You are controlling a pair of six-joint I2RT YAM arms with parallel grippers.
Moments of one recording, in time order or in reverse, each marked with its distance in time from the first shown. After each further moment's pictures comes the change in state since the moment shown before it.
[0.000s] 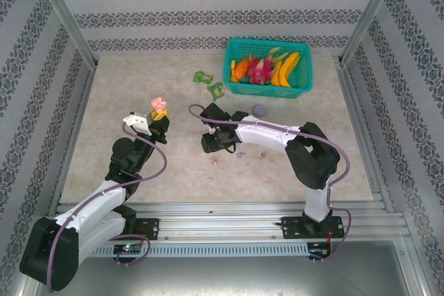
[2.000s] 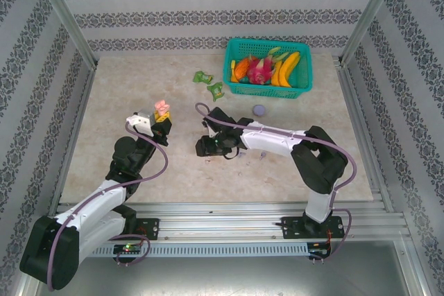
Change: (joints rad) left arm 0.000 0.016 0.000 -0.042 0.034 0.000; right arm 0.013 -0.070 -0.112 0.154 -0.172 0.206
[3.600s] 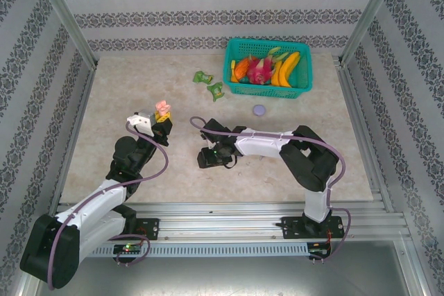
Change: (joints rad) left arm 0.000 0.013 0.000 0.007 0.012 -0.008; right arm 0.050 0.058 -0.070 0.008 0.019 -0.020
